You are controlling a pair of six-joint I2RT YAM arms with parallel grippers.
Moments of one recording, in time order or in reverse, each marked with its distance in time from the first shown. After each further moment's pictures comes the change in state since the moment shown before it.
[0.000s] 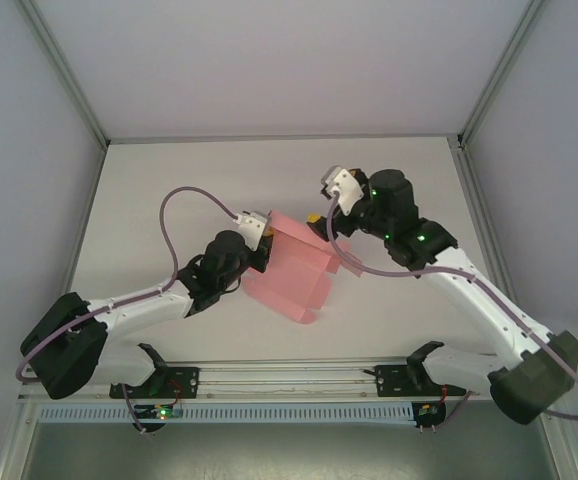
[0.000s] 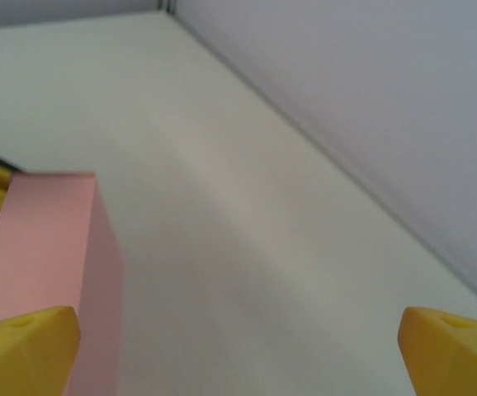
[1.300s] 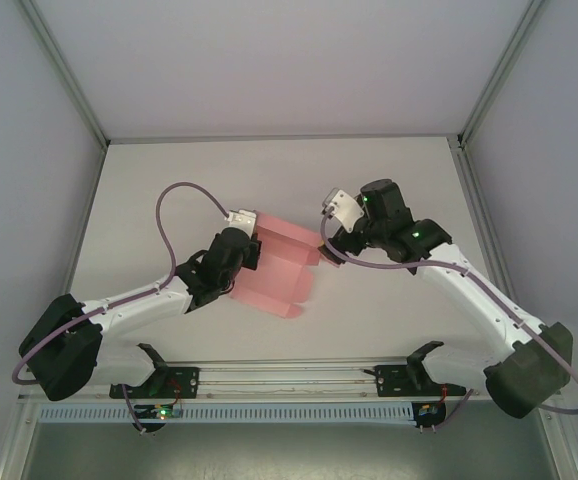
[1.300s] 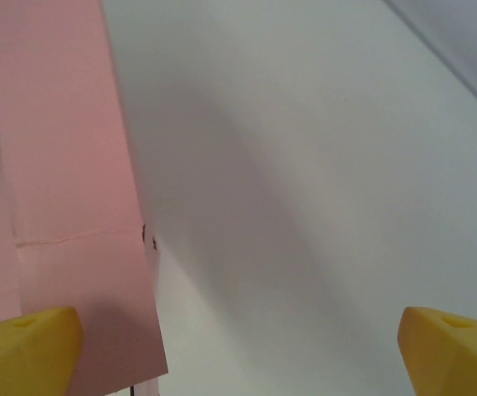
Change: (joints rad) left arm 0.000 -0.008 0.065 -0.271 -0.223 -0.112; right arm -0.023 0.024 -0.027 -0.237 -0.006 -0.057
